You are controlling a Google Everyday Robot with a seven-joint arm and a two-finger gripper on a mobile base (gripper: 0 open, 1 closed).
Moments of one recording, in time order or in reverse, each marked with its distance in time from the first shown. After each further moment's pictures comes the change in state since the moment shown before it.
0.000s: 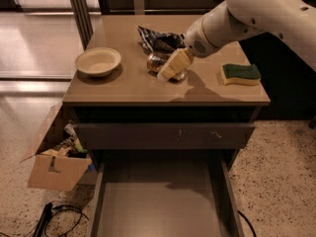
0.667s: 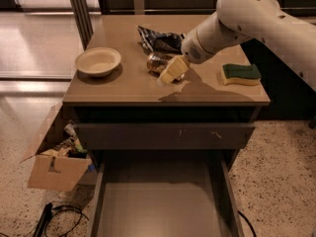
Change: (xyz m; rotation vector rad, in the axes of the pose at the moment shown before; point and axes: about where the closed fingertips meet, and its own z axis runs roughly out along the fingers) arm 0.017 -0.004 0.040 -0.050 0.050 0.042
